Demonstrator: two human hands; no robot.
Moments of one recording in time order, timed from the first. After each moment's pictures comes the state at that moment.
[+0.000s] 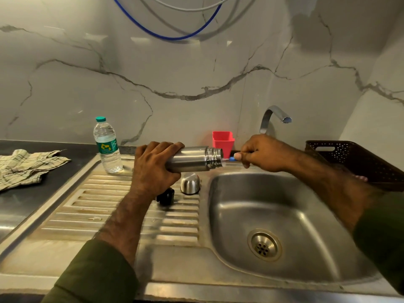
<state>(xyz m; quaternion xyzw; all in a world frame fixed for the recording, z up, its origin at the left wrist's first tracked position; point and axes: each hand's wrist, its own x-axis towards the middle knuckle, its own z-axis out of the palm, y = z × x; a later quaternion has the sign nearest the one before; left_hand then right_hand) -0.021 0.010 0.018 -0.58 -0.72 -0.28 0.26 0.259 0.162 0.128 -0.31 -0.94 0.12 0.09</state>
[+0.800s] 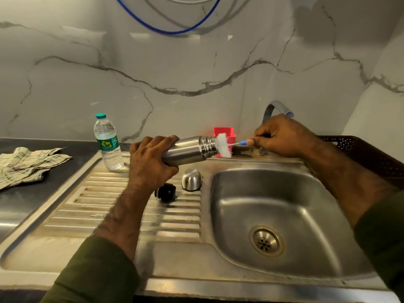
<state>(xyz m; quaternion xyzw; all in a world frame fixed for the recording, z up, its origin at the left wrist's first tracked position) -0.024 0.010 0.023 -0.54 -0.74 -0.31 0.25 0.277 0.167 0.152 -0.32 -0.93 0.11 0.16</state>
